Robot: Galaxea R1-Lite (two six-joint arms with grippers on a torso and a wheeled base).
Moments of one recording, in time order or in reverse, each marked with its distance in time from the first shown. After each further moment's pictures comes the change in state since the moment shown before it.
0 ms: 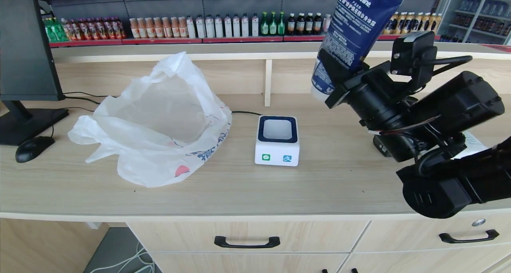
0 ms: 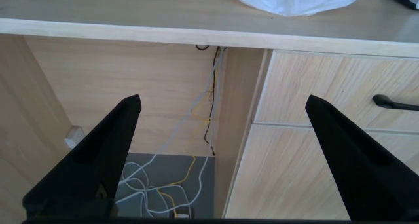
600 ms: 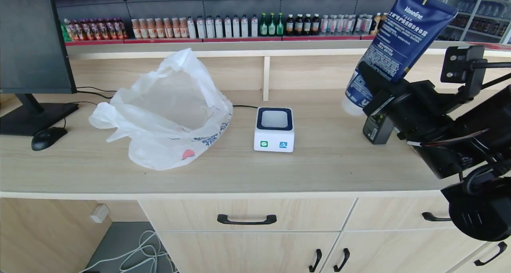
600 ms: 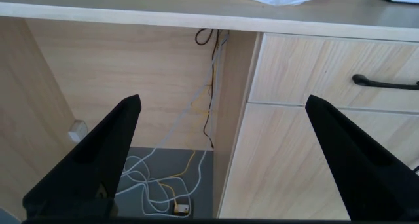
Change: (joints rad) left arm -0.001 0.000 0.000 0.000 0.000 -0.001; right arm -0.108 -0.121 0.219 -0.003 -0.088 0.178
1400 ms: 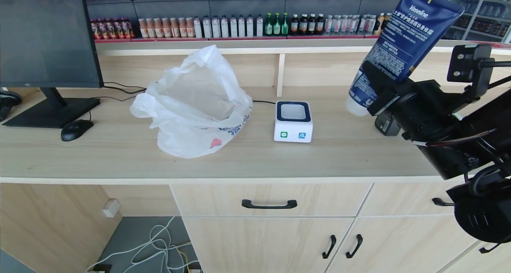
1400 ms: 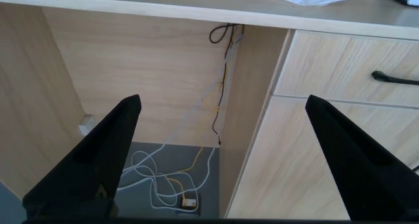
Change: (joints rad) left arm -0.001 0.000 0.000 -0.003 0.003 -0.026; right arm -0.006 -0.022 0.015 0.002 0.000 0.005
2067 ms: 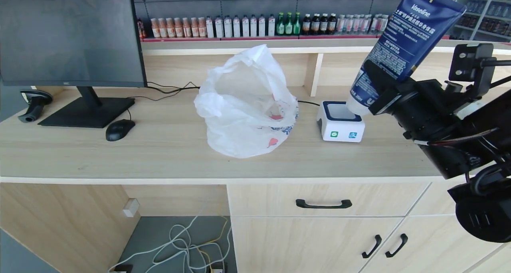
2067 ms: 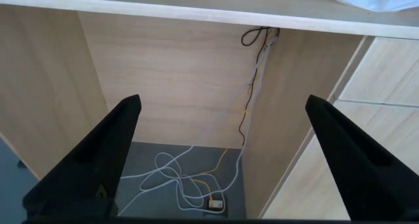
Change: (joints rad) left arm 0.001 0.000 0.000 0.000 0.000 0.006; right arm 0.000 -0.005 0.000 0.001 0.000 0.000
